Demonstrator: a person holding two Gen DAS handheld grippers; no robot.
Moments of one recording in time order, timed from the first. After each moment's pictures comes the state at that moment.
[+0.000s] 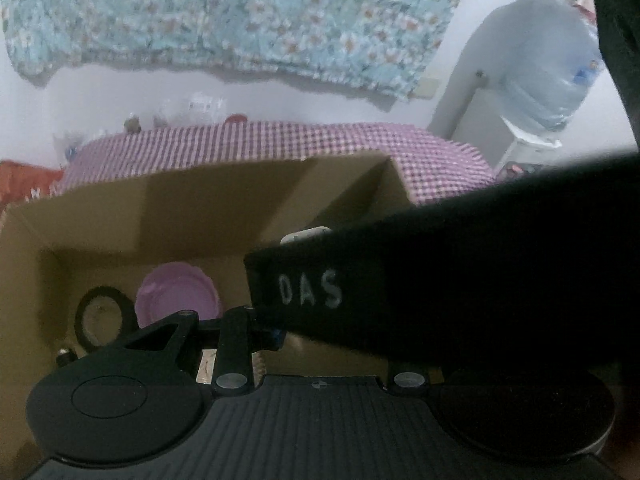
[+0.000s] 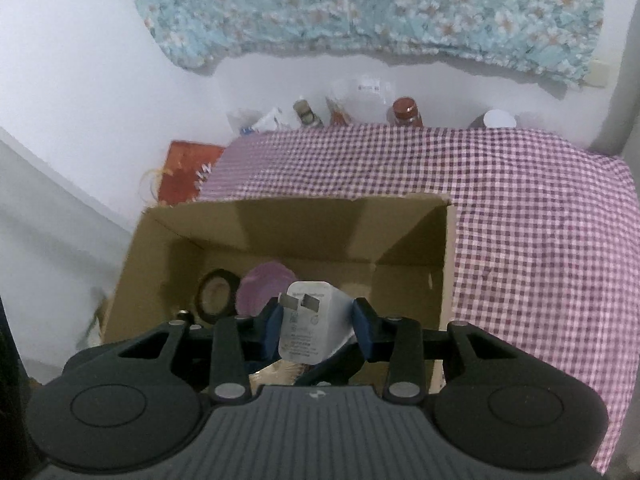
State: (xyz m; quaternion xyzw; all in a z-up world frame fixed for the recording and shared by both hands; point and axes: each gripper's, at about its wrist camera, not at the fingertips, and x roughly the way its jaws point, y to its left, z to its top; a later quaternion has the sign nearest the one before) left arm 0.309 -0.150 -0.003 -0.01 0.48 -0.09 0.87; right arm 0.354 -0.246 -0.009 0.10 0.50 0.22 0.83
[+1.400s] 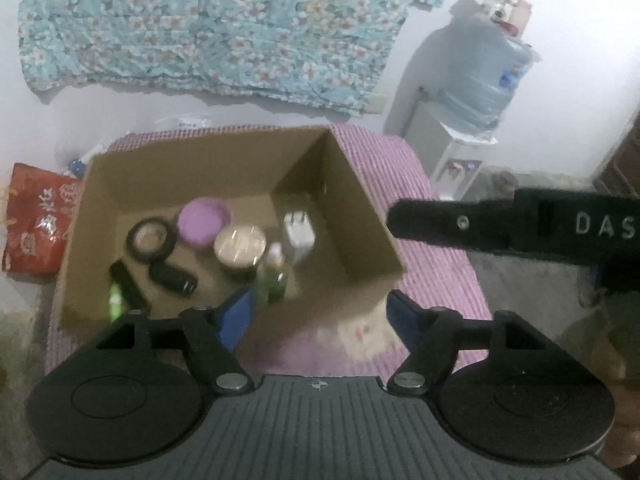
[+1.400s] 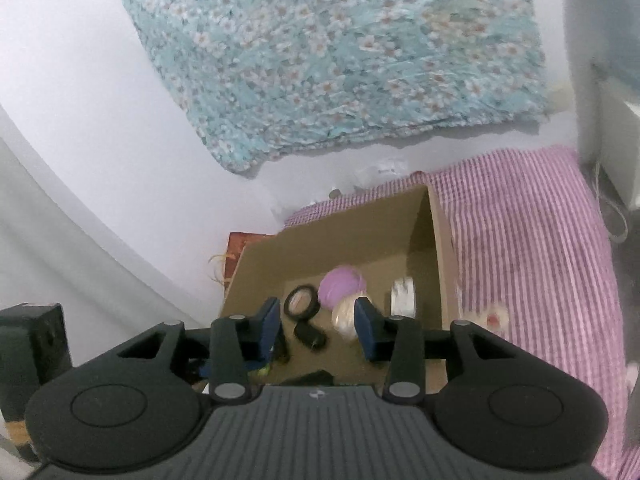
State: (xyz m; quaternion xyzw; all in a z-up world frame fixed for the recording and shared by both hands) left arm 0.142 -0.097 0.072 -0.01 0.43 -0.15 0.89; right arm 0.149 -0.316 0.046 0.26 0.35 0.21 0.87
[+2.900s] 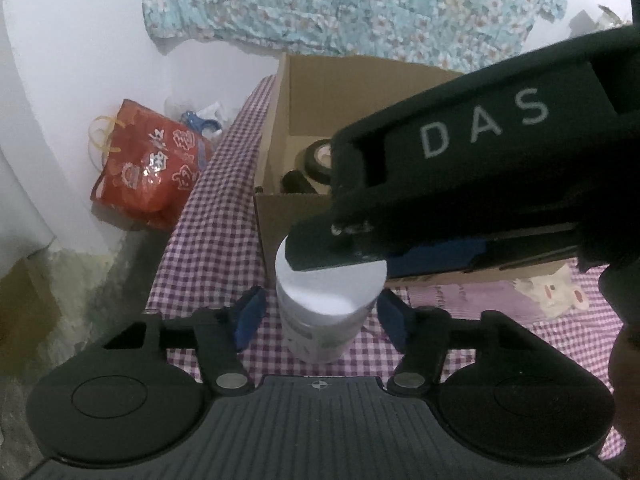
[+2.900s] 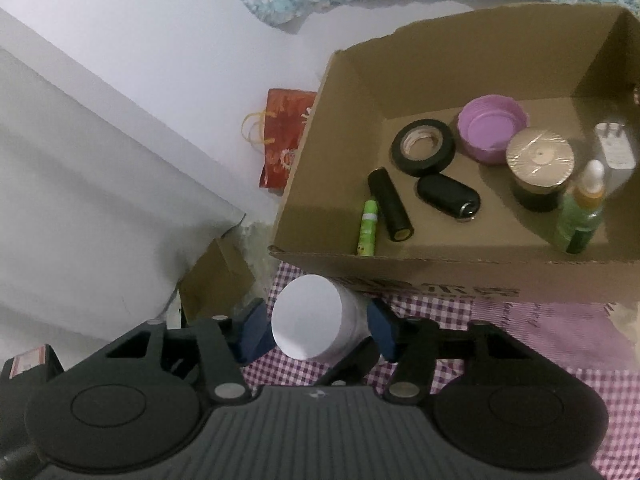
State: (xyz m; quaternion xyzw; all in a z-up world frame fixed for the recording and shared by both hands) left arm 0.121 0.028 -0.023 -0.02 0.43 0.00 0.90; right arm 0.189 -0.109 -0.015 0.19 0.50 0.30 0.79
